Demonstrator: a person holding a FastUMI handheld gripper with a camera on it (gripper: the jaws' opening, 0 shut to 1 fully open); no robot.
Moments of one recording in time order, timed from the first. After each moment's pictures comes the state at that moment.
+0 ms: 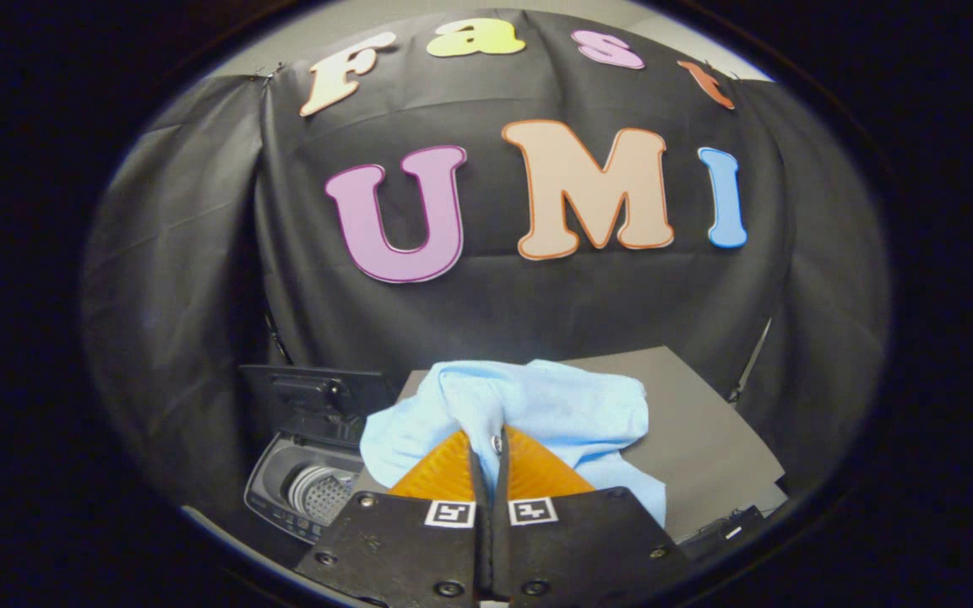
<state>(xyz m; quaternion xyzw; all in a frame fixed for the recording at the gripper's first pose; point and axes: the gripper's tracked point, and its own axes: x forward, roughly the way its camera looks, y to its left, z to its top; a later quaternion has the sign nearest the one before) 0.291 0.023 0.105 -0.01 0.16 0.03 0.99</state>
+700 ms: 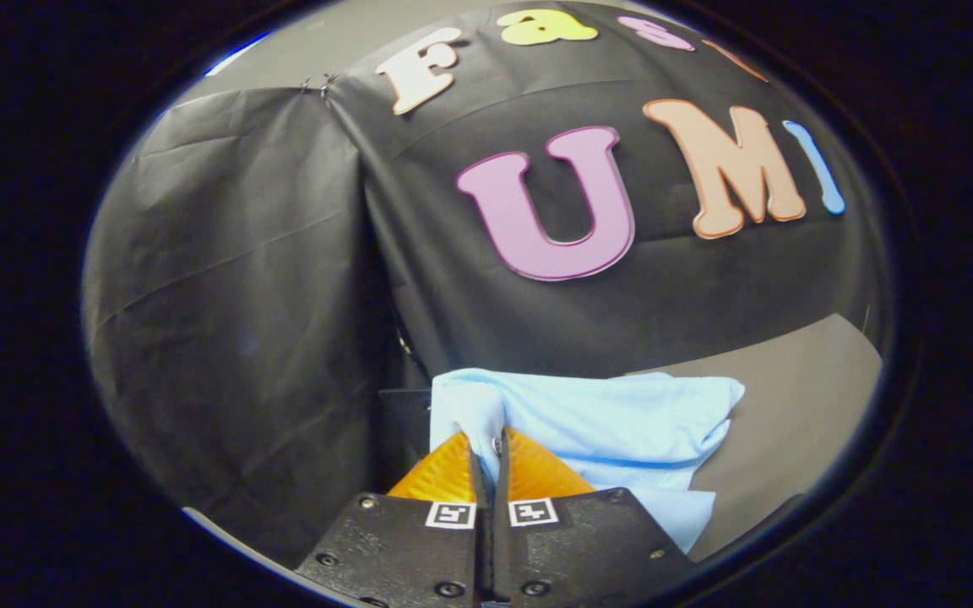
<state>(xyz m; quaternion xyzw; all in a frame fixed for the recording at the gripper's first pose) 0.304 0.239 0.069 0.07 0.16 0.20 0.96</state>
